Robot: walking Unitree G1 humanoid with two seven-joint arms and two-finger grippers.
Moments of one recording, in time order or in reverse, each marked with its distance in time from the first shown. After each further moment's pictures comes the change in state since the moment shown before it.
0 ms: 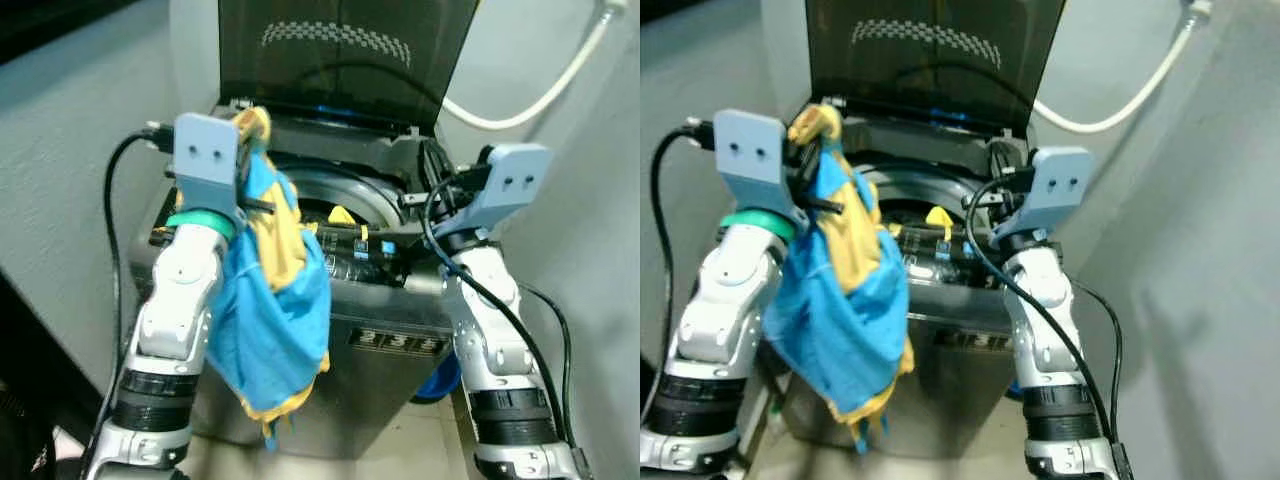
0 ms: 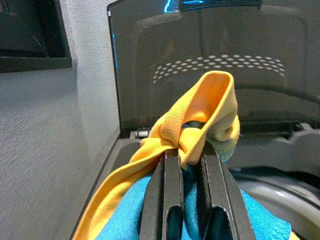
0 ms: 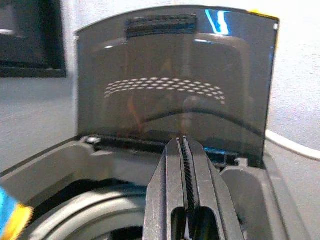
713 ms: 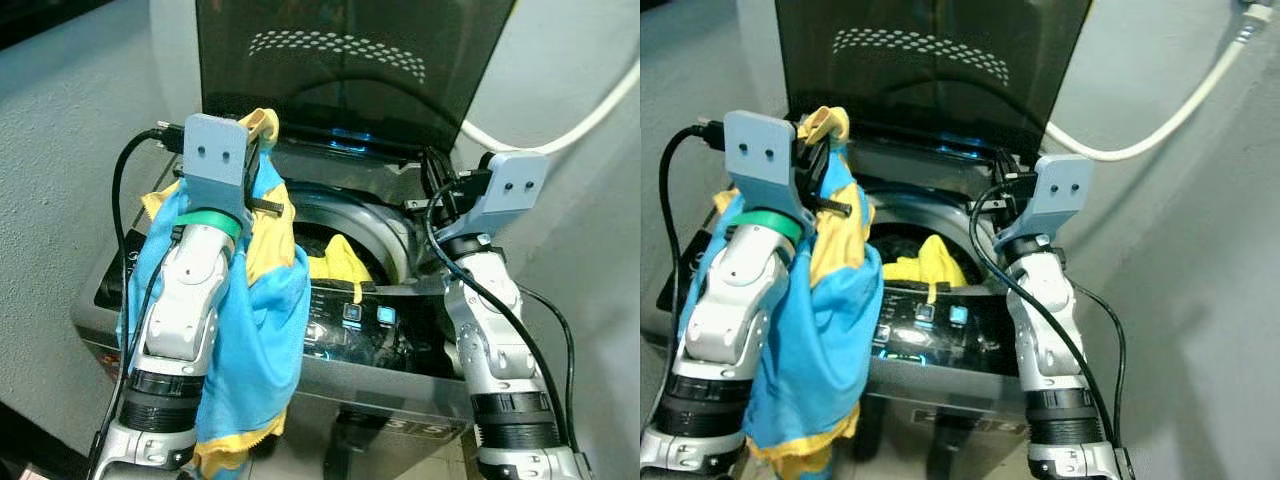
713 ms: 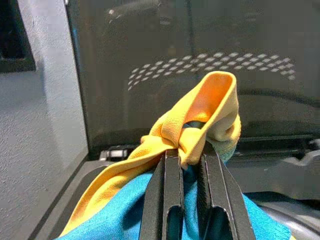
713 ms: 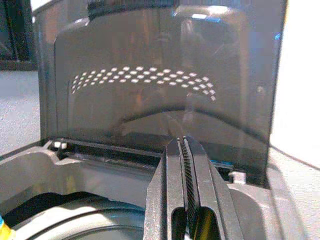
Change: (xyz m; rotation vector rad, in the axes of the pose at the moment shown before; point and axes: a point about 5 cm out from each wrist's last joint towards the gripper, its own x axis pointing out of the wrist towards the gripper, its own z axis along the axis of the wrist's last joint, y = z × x) left arm 0.000 -0.009 0.002 -0.019 -0.007 -0.043; right arm -0.001 -0.002 -0.003 -0.003 0.014 -0.012
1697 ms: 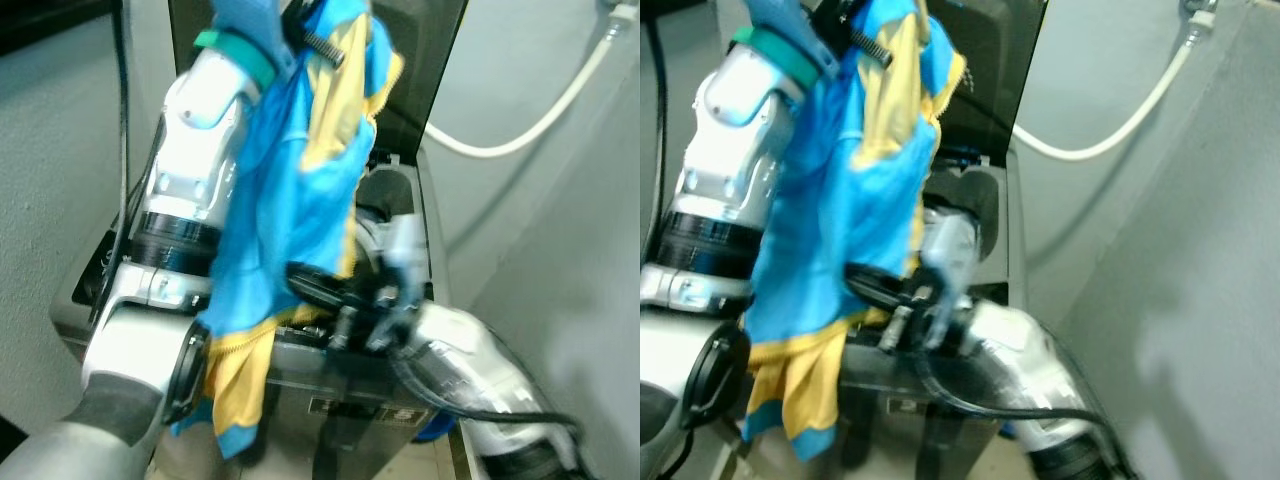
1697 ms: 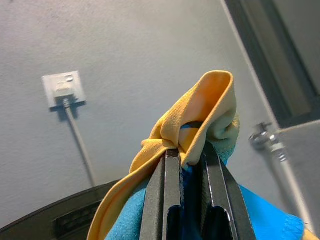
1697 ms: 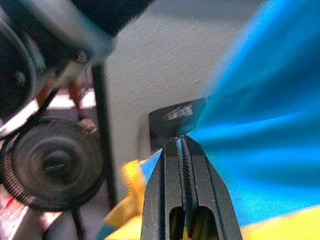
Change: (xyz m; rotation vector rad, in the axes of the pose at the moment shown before) left arm 0.082 -0.032 0.135 -0.004 -0.520 -0.382; right arm -0.062 0.111 -0.024 0.208 0.249 1.080
